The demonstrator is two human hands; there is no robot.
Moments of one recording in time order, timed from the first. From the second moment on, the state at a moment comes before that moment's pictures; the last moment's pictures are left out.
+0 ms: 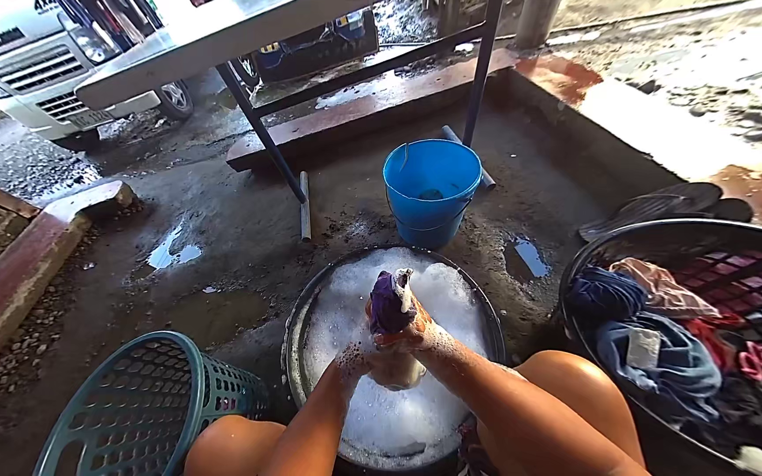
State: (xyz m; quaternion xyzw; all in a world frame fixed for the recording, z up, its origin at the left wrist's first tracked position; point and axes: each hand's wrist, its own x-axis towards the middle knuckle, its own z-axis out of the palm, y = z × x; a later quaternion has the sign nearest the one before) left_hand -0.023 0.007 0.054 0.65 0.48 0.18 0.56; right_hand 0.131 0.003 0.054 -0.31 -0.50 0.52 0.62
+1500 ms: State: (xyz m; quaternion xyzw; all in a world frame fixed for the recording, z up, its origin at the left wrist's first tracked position) left_hand 0.031 0.027 0.110 0.66 0.65 0.27 0.26; right_hand 0.109 0.009 0.044 -0.55 -0.66 0.33 0.38
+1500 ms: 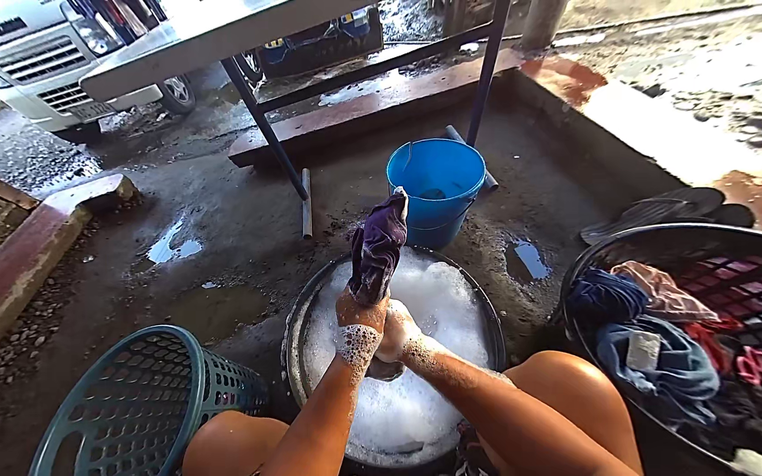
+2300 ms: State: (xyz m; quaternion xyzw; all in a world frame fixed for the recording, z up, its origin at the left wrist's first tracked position) left_hand 0.014 -0.014 0.084 0.71 0.57 0.16 0.39; right_hand 0.130 -0.001 0.050 -0.36 -0.53 0.47 0.61
